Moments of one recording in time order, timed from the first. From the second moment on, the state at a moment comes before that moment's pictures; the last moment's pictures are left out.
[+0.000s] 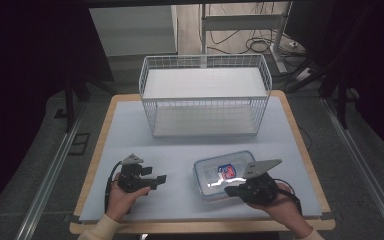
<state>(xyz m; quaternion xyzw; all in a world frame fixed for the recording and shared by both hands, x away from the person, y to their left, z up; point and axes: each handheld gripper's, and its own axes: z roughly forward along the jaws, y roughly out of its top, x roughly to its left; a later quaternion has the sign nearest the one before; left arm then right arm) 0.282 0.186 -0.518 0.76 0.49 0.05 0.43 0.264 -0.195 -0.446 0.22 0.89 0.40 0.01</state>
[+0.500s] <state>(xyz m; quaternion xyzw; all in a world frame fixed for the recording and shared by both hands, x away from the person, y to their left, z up) 0.282 0.185 -0.520 0.76 0.49 0.05 0.42 0.256 -0.149 -0.481 0.17 0.93 0.34 0.00</state>
